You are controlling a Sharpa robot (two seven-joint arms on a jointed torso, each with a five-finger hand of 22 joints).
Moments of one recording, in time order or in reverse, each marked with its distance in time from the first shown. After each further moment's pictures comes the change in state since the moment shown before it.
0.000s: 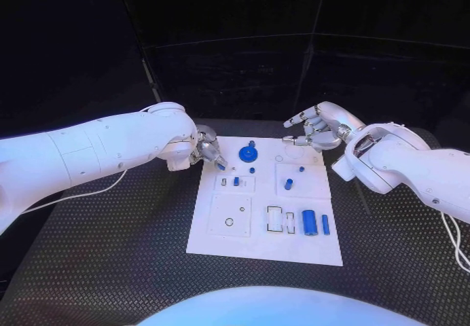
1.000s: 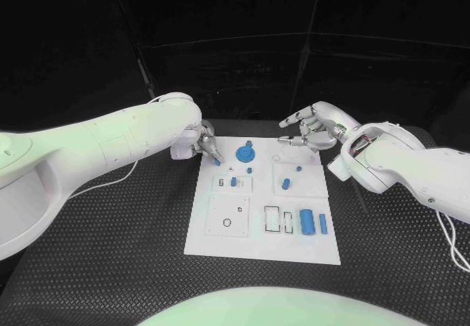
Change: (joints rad) left arm 0.001 0.204 0.000 -0.345 -0.019 0.157 -0.020; left_hand 0.164 0.153 -0.373 0.012 0.001 0.005 -0.006 -0.056 -0.058 -0.008 -0.007 0.004 0.021 0.000 -0.007 0.000 0.000 0.000 0.004 -0.004 0.004 -0.011; right arm 0.000 0.002 0.000 0.010 0.000 -0.004 0.000; right_hand 0.000 0.000 0.000 0.000 0.000 0.000 0.000 0.000 0.000 0.000 0.000 0.000 0.000 0.000 0.000 0.000 0.000 0.000 0.000 0.000 0.000 0.001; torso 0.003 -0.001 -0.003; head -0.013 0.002
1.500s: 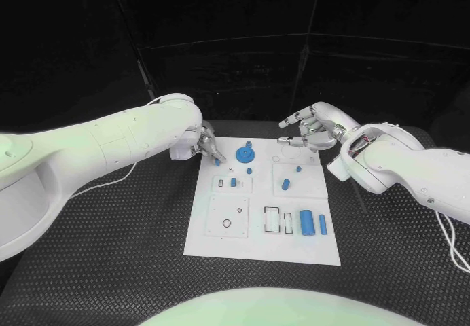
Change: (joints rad) left arm -0.001 0.004 -0.001 -0.002 -0.031 0.000 -0.001; left_hand -0.116 -0.006 -0.127 0.070 -0.004 0.013 0.002 0.021 0.014 0.015 0.000 0.017 0.019 0.000 0.000 0.000 0.000 0.000 0.000 0.000 0.004 0.001; right arm 0.000 0.000 0.000 0.001 0.000 -0.005 0.002; right_hand -0.004 -0.004 0.000 0.000 -0.006 0.000 0.000 0.000 0.000 0.000 0.000 0.000 0.000 0.000 0.000 0.000 -0.001 0.000 0.000 0.000 0.000 0.000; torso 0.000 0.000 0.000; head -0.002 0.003
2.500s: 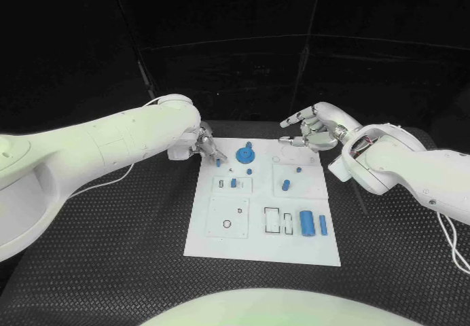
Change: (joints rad) left arm 0.000 -0.010 0.000 0.003 -0.022 0.005 -0.001; left_hand -0.185 -0.091 -0.020 0.087 0.000 -0.011 -0.004 0.033 0.020 0.007 0.000 0.000 0.020 0.000 0.000 0.000 0.000 0.000 0.000 0.000 0.008 -0.002; right arm 0.000 -0.005 0.000 0.003 0.000 -0.012 0.005; right_hand -0.001 0.000 0.000 0.000 -0.005 0.000 0.000 0.000 0.000 0.000 0.000 0.000 -0.002 0.000 0.000 0.004 0.000 0.000 0.000 0.000 0.000 0.001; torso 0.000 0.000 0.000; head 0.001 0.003
